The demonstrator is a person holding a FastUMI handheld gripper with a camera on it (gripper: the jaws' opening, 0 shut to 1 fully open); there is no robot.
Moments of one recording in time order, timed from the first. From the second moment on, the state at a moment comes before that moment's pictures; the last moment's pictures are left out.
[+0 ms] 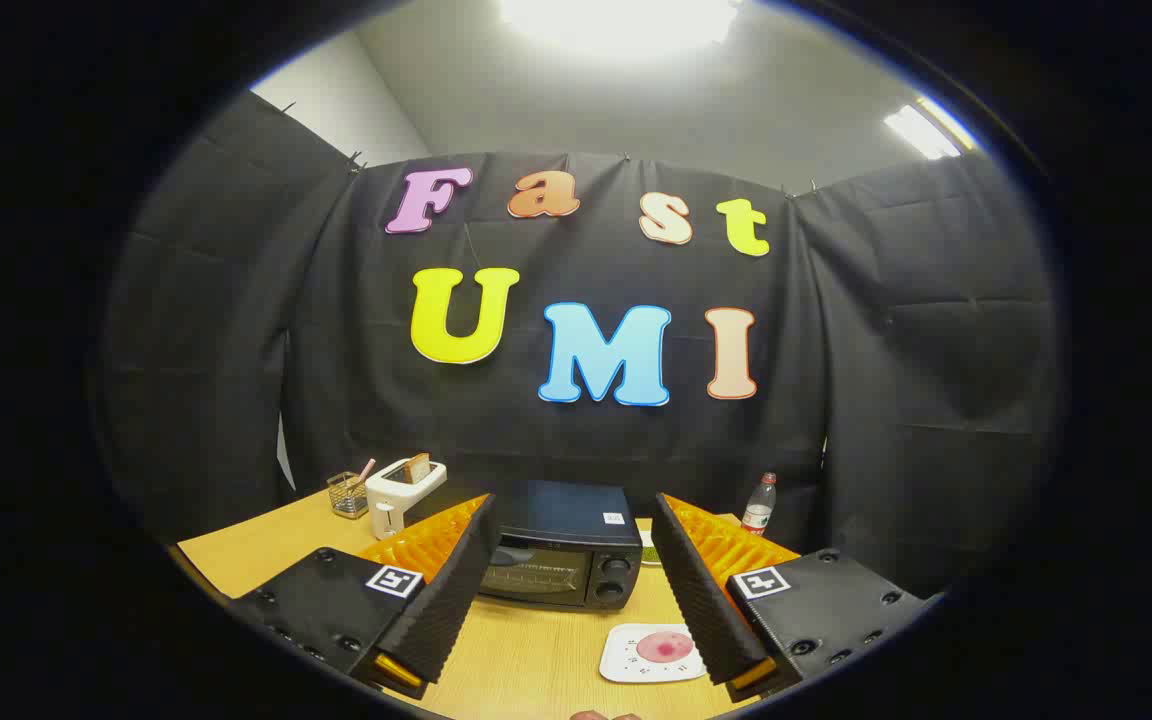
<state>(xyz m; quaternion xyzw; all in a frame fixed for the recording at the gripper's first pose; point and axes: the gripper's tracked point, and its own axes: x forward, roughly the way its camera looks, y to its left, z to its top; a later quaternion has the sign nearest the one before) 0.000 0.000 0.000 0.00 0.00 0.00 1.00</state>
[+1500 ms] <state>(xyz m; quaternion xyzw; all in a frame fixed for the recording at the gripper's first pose) 0.079 0.035 -0.015 0.01 0.06 0.00 1.00</state>
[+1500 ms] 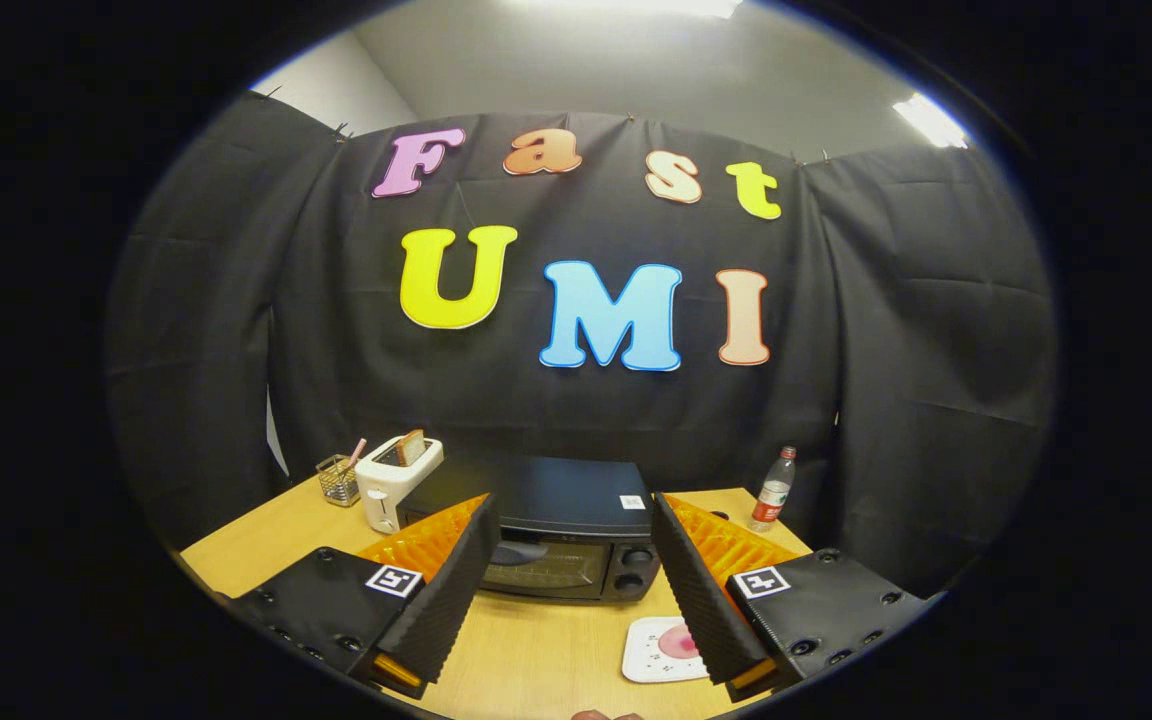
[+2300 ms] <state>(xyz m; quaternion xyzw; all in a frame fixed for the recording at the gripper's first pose) 0.206 0.083 -0.113 0.04 0.17 0.01 0.99</state>
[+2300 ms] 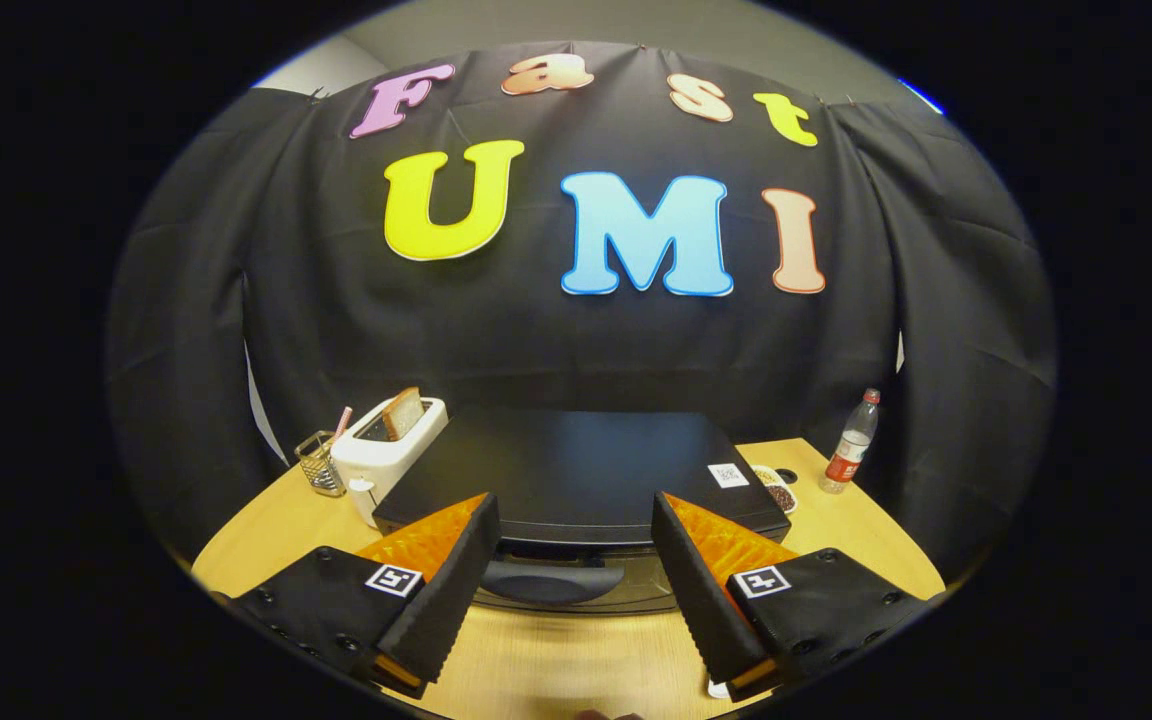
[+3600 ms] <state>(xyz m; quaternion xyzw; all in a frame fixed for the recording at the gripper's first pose) 0.176 0.101 -0.179 0.05 0.25 0.02 0.97</state>
